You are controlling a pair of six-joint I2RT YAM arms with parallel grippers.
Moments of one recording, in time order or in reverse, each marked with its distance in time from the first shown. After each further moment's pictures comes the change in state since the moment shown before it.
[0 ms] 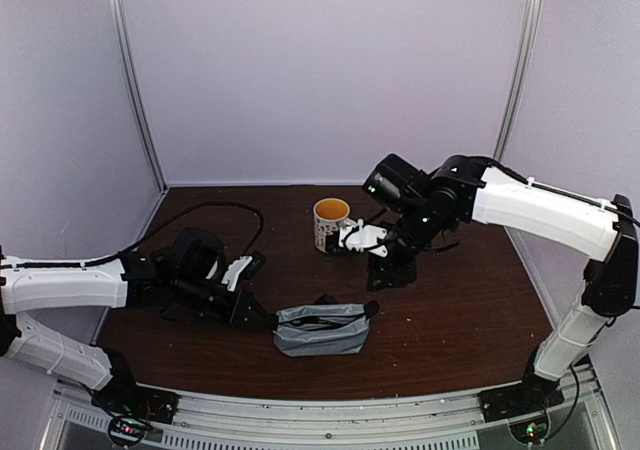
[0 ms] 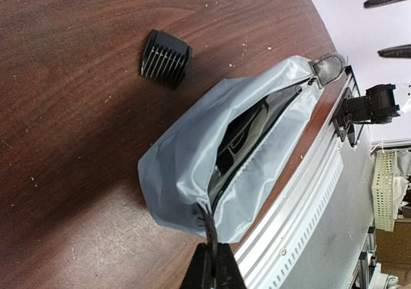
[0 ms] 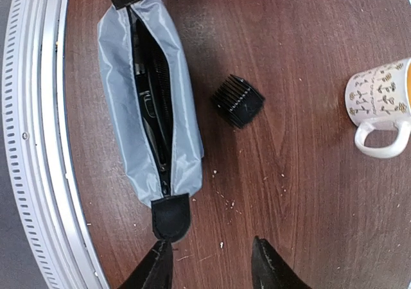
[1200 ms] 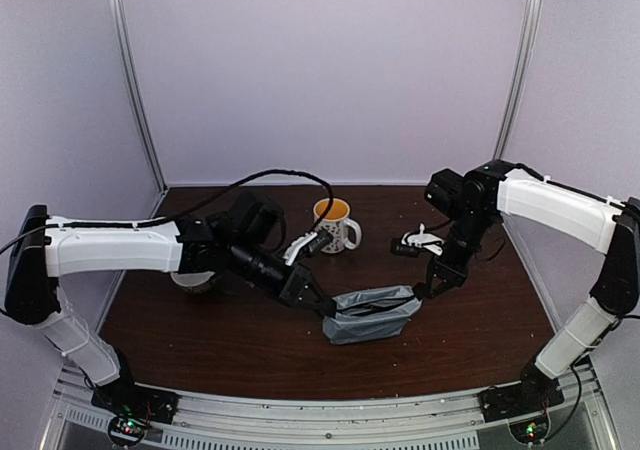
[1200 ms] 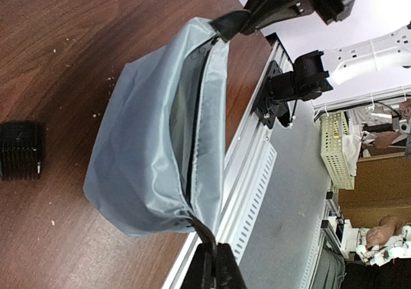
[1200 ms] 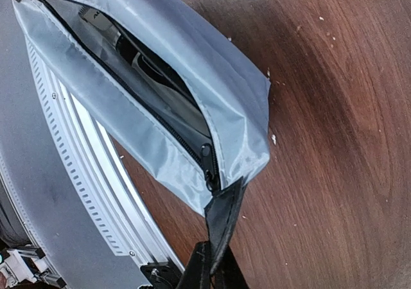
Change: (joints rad) left arm -0.098 0.345 0.423 -0.025 0.222 0.057; right arm -0.365 -0.088 -0.224 -0.209 -0.264 0.023
